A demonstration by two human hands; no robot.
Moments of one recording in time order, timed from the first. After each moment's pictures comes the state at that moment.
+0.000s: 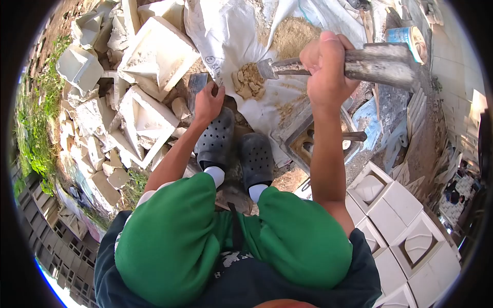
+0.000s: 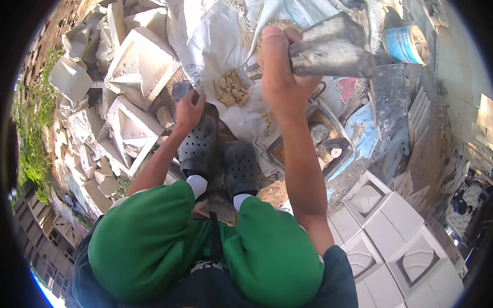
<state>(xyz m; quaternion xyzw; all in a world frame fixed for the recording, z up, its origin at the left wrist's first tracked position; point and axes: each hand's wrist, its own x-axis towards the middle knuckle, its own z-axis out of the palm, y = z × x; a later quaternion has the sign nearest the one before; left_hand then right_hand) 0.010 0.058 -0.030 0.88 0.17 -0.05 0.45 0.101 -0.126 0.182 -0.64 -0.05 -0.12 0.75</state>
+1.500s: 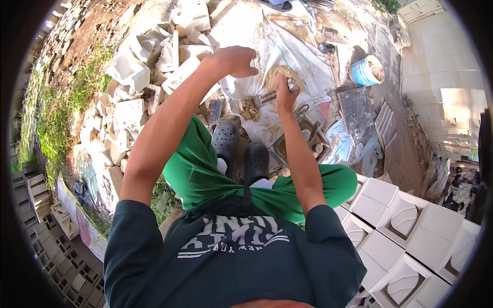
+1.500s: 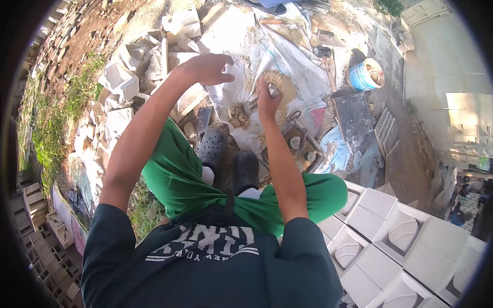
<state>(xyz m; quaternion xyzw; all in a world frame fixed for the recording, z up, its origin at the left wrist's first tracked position) 0.095 0.073 0.336 0.95 -0.18 -0.18 0.15 0.076 -0.127 0.177 -0.61 0.10 -0.08 0.78</state>
